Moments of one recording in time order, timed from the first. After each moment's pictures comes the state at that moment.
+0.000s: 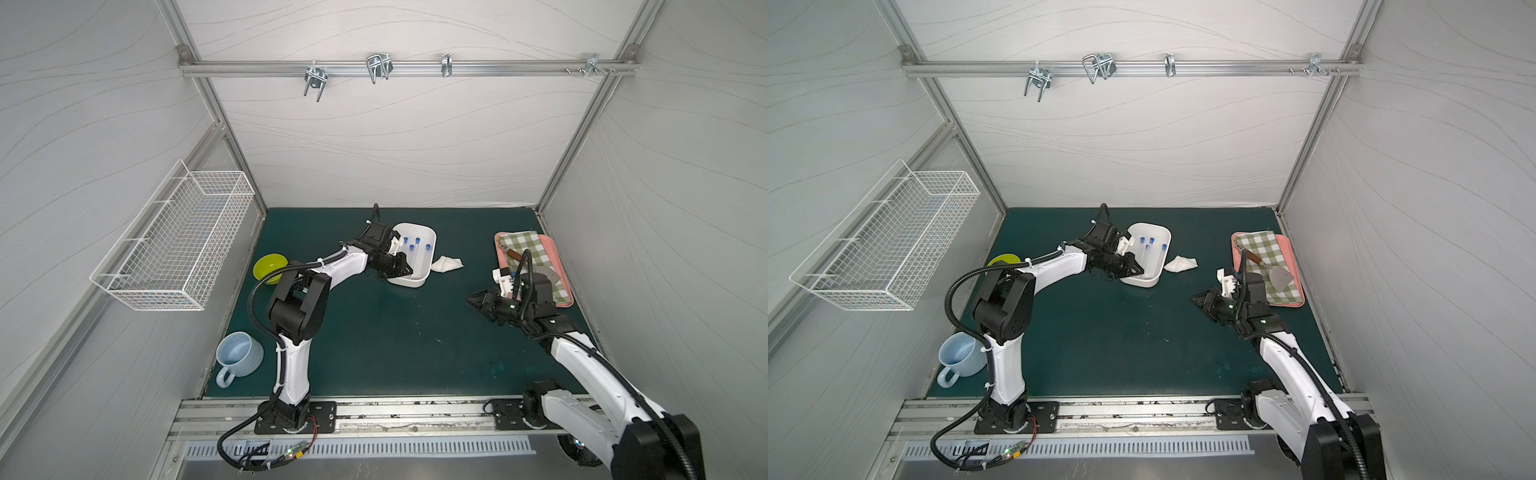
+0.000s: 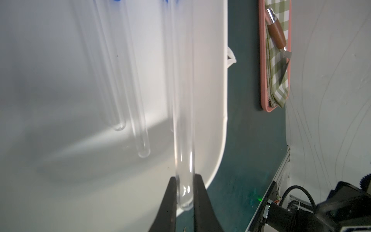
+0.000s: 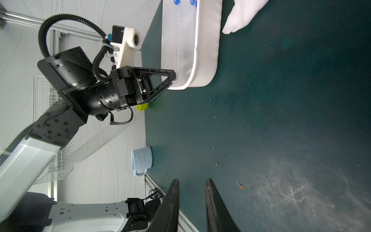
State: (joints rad) left arm -0.45 2.03 1.44 -0.43 0.56 -0.46; right arm 0.22 0.93 0.51 -0.24 -0.69 0.81
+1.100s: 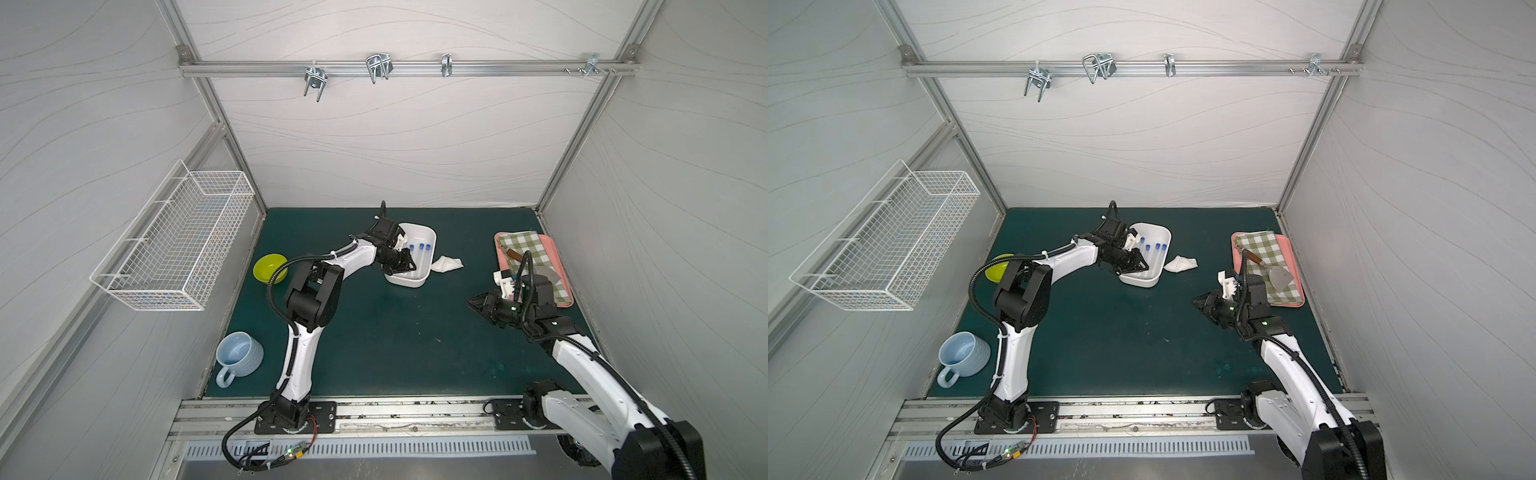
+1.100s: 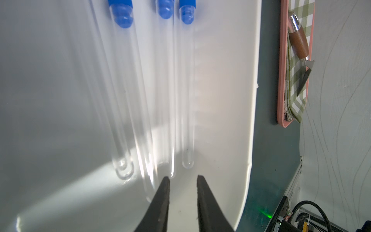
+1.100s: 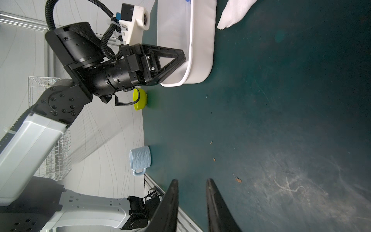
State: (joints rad) left arm -0.47 2.18 1.63 -0.50 0.53 -0.45; right arm 0.22 0.90 0.51 -0.28 -0.68 0.81
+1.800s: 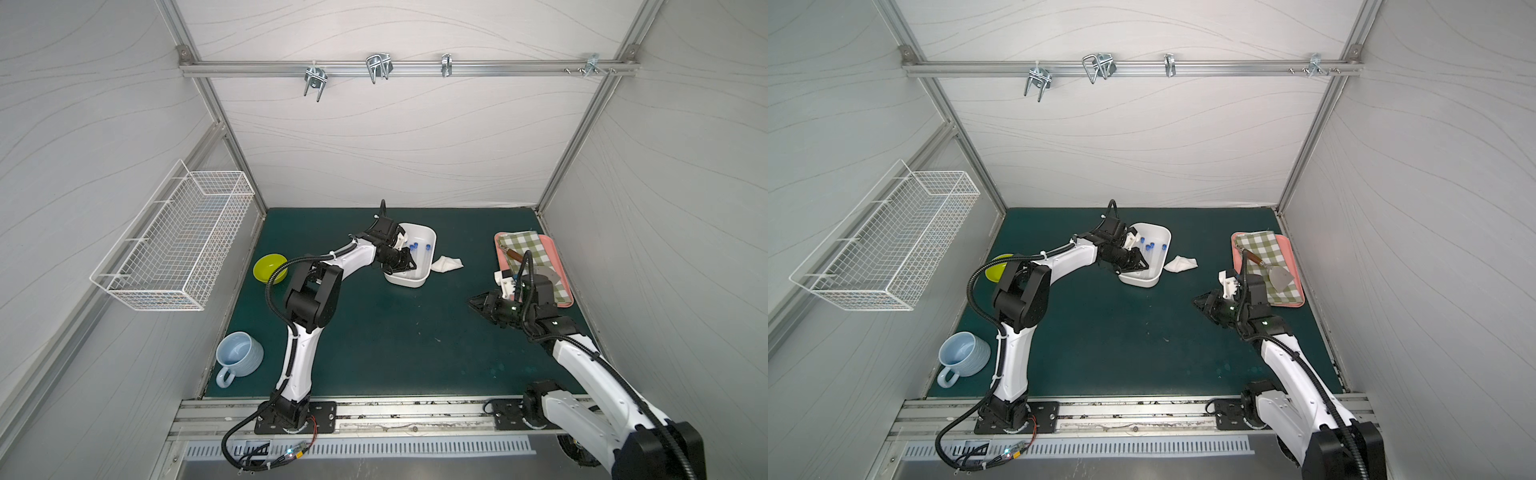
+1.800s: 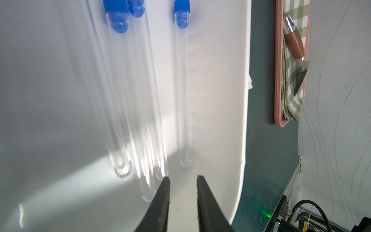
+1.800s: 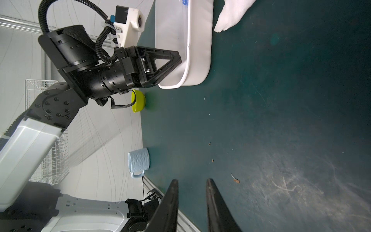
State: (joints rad) left arm -0.47 2.16 1.63 -0.50 0.53 -0.44; right arm 0.22 0.90 0.52 -0.30 -0.67 0.81
